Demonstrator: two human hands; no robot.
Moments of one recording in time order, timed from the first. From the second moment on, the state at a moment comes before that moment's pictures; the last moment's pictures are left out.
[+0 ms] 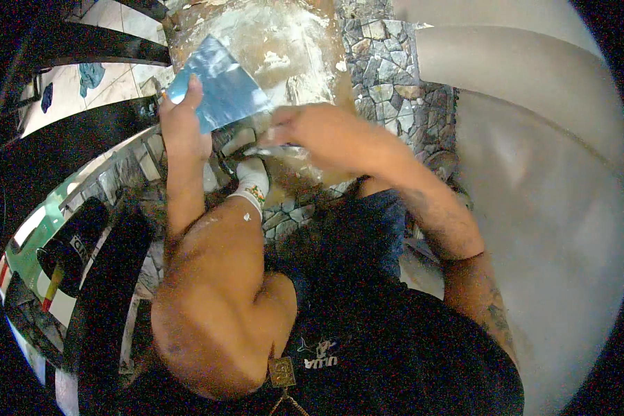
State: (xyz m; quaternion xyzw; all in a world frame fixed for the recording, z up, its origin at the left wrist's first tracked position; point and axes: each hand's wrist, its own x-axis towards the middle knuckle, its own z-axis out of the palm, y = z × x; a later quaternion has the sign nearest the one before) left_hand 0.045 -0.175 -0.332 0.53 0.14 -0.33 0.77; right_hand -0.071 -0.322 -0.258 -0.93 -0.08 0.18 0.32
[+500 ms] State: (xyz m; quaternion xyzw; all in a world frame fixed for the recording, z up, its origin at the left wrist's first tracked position) left_hand 0.043 -0.178 -0.333 0.37 0.18 -0.40 0.82; right_hand -0.103 -0.330 -0.335 -0.87 0.16 0.06 0.46
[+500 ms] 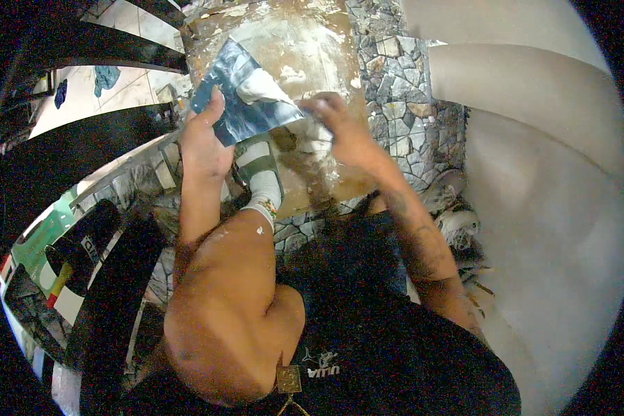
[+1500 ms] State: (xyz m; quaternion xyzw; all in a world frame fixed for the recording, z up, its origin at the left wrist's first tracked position) left_hand 0.045 -0.173 -0.337 0.36 0.18 -0.42 0.81; right_hand -0.059 -0.304 -0.290 -0.85 0.10 -0.04 0.51
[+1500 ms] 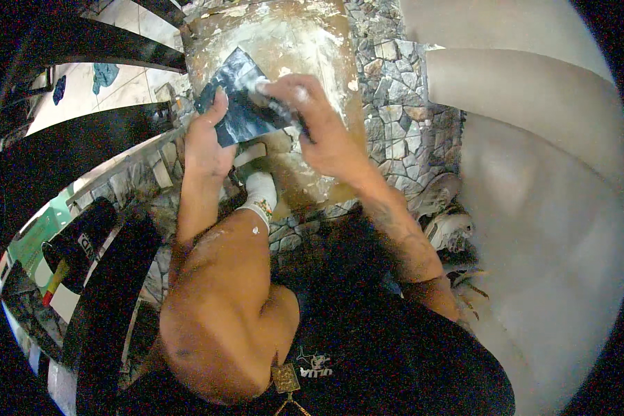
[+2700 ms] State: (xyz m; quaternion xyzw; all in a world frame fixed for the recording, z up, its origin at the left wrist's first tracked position) left_hand 0.064 -0.144 -0.378 0.51 0.05 -0.48 0.71; right_hand -0.265 -0.382 -0.359 -0.13 0.22 -0.32 0.91
